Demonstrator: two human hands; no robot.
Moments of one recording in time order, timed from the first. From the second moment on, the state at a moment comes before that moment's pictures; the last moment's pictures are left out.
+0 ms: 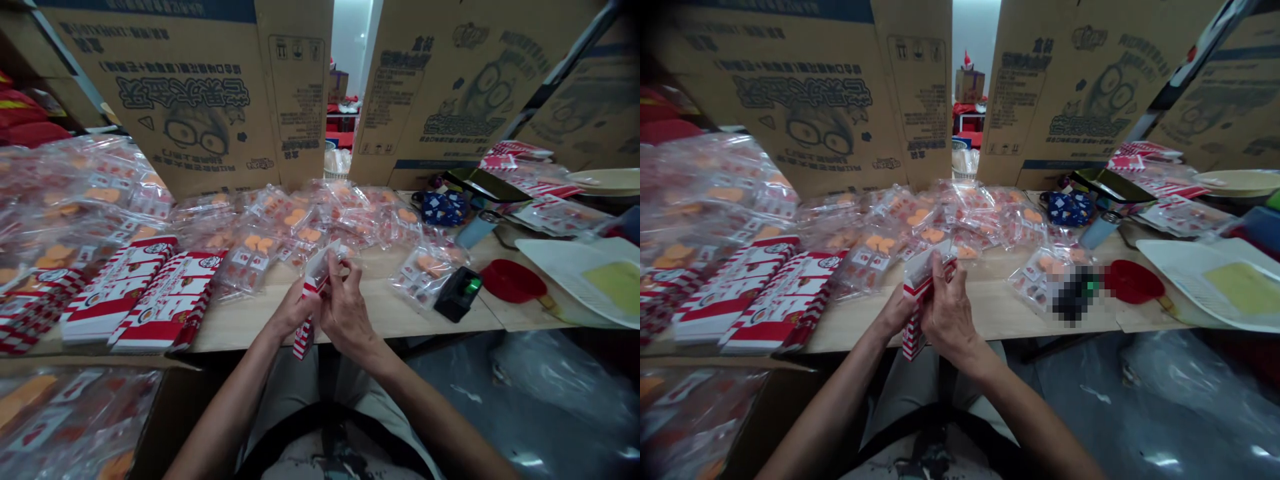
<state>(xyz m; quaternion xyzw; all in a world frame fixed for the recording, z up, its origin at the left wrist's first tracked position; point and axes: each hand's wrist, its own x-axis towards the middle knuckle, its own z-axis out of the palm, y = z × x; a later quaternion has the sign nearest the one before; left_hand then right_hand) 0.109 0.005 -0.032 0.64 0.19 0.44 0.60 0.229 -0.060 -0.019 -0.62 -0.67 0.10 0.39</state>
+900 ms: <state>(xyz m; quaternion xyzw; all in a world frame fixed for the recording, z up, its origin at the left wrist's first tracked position) 0.085 0.021 -0.045 0.64 0.21 0.55 0.49 0.256 -0.034 0.072 -0.47 -0.88 -0.02 0.07</state>
